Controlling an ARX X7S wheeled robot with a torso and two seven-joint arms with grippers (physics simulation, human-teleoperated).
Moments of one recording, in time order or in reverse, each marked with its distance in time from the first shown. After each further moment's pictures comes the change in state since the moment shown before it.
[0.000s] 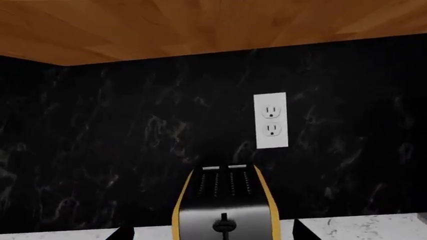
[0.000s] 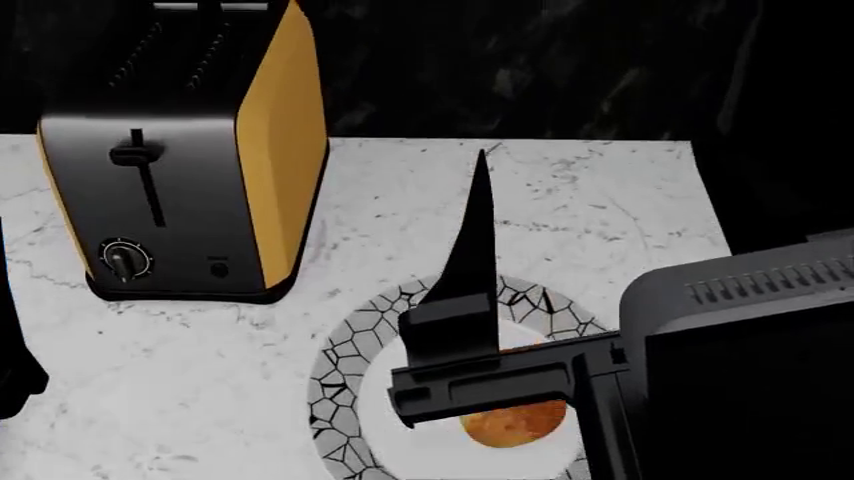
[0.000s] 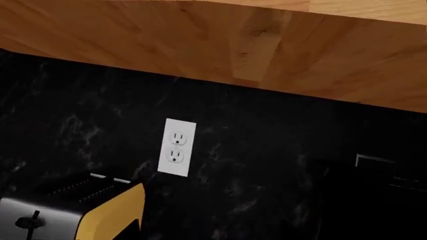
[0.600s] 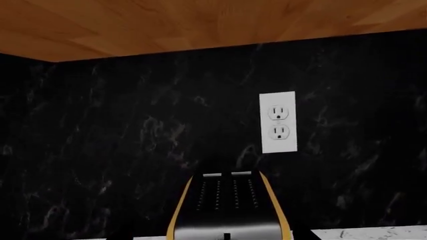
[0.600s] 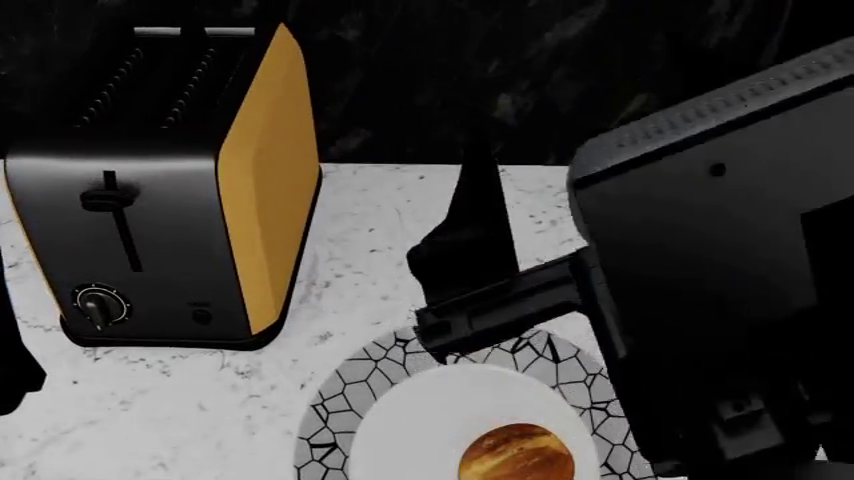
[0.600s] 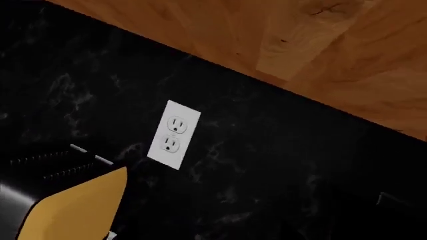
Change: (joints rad) left arm 0.009 -0.018 0.013 -0.001 0.025 0.021 0.016; right arm 0.228 0.120 -0.180 0.164 -0.077 0.061 -0.186
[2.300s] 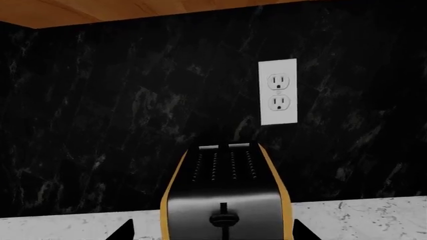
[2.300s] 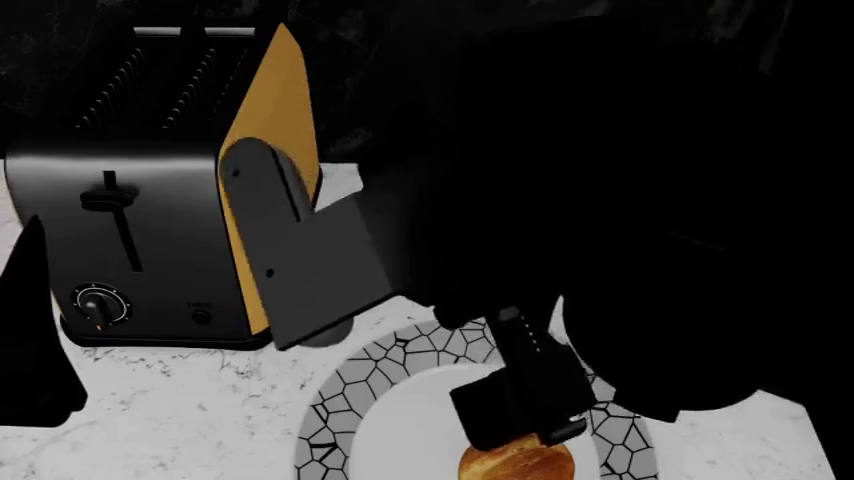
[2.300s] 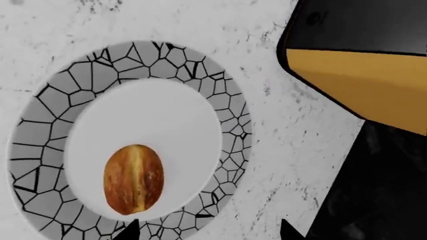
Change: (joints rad) left arm 0.130 0.013 0.028 -0.041 0.141 0.004 0.107; right arm 0.958 -0.133 -1.579 0.736 -0.955 -0.598 -1.899
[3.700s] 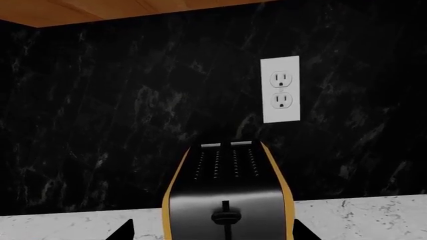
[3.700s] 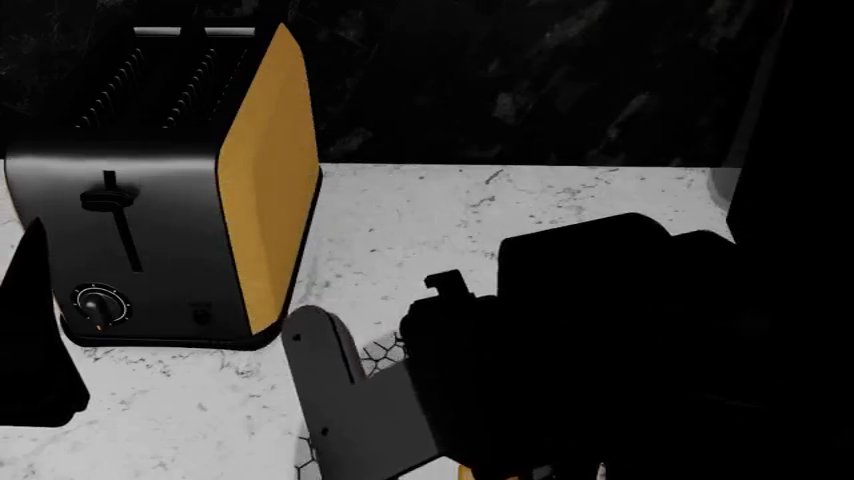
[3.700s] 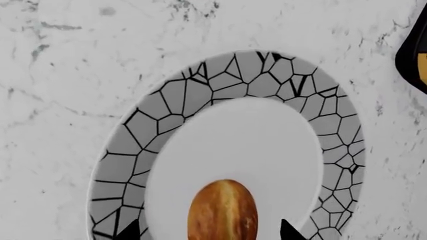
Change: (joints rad) left arm -0.004 -0.002 0.022 -0.003 0.009 0.006 -0.011; right arm -0.156 0.110 -0.050 -0.202 0.063 0.090 0.095
